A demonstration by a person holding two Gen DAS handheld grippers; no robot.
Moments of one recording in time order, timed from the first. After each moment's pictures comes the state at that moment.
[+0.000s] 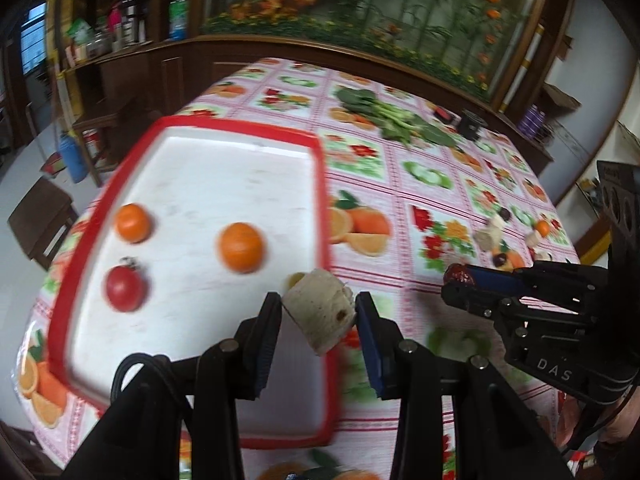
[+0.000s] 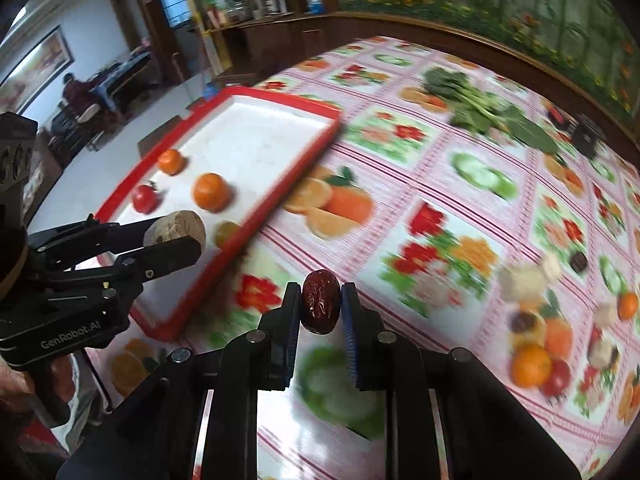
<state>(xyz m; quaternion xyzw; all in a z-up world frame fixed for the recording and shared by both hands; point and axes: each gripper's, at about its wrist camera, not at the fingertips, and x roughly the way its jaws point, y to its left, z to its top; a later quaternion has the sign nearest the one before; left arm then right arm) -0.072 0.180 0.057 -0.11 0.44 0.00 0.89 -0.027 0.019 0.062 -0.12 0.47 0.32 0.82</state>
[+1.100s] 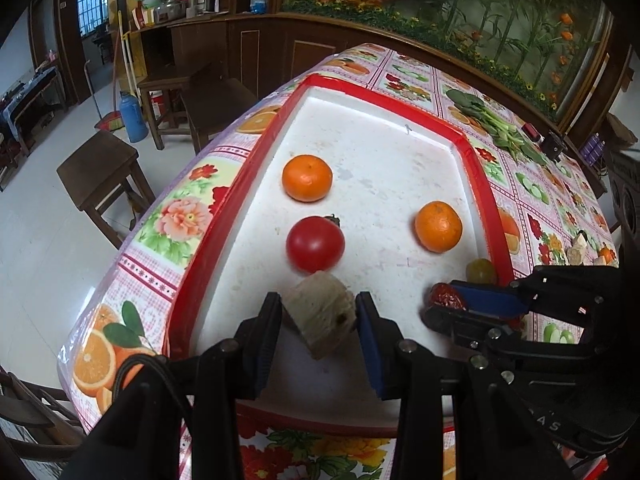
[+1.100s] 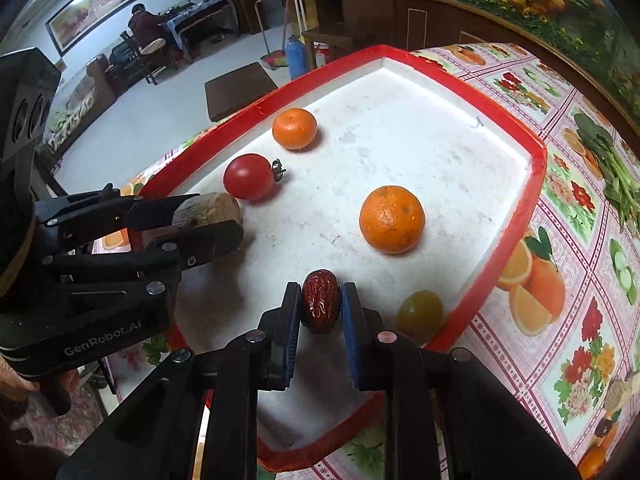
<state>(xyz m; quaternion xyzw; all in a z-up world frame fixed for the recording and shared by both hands) -0.092 0.279 0.024 -0.14 0.47 0.10 0.87 -0.043 0.157 0.022 -0.20 0.48 0.42 0.74</state>
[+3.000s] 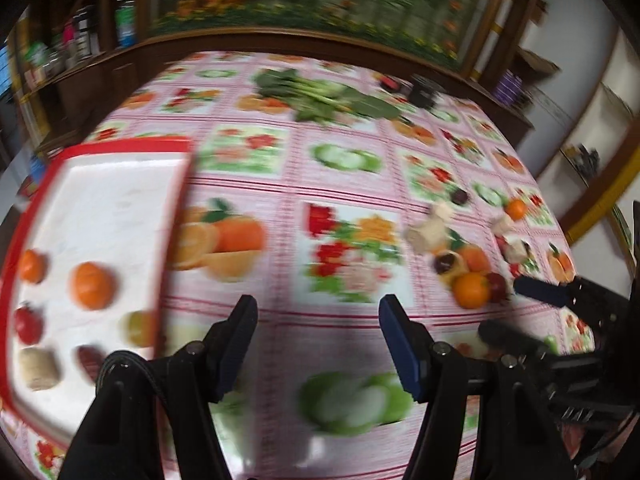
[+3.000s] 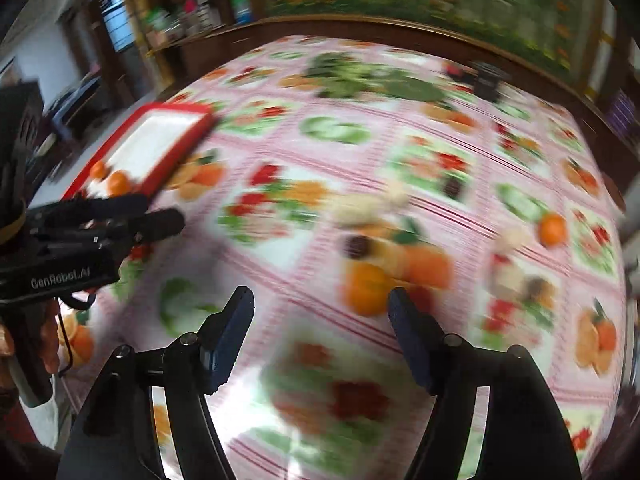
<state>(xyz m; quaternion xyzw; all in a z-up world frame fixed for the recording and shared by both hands) -0.012 0.054 0.054 -0.07 0.47 -0.06 0.88 -0.015 -0.134 0.057 -0.08 0.47 0.21 0.85</state>
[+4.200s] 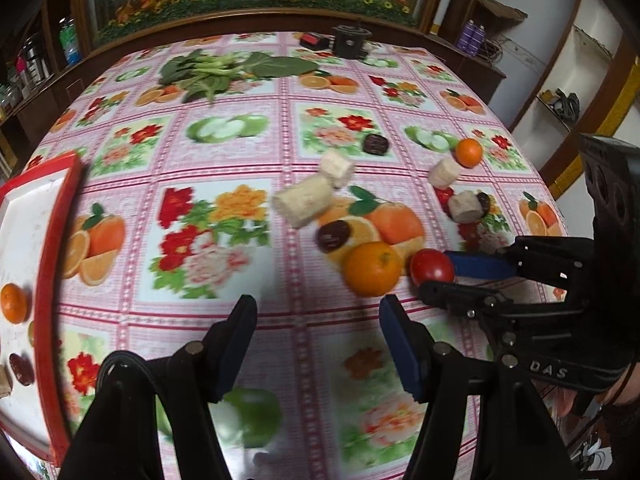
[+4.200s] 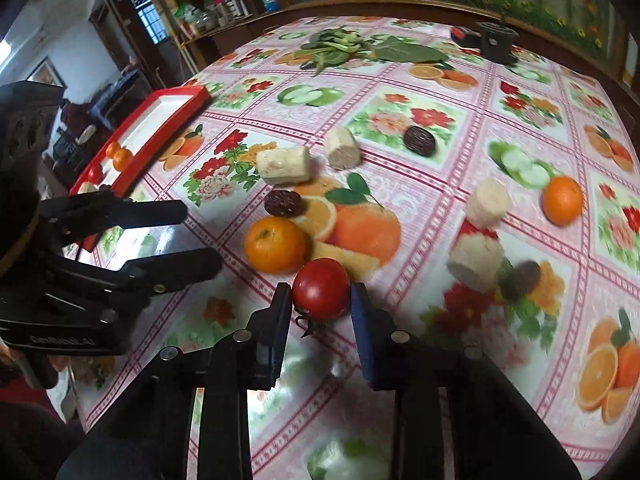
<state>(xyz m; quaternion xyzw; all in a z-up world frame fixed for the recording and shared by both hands) -0.002 -0.051 0.035 -0.01 0.50 -0.10 0.86 0.016 -0.205 0.023 -0.06 0.49 0.31 0.81</state>
